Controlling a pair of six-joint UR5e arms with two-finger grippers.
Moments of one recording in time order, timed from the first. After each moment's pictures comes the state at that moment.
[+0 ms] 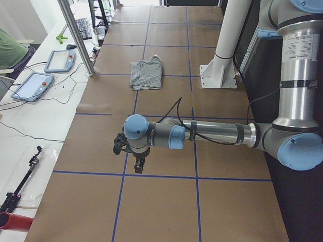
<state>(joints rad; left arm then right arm) -1.54 -1.51 -1.67 -1.62 -2.42 0.02 1.51 -1.77 1.76 -1.55 2.29 -0.07</state>
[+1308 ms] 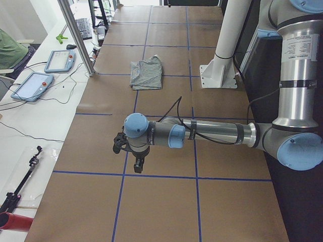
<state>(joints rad) -1.53 -1.52 -1.68 -1.62 -2.40 0.02 1.51 -1.80 1.76 -1.55 2.29 -0.07</state>
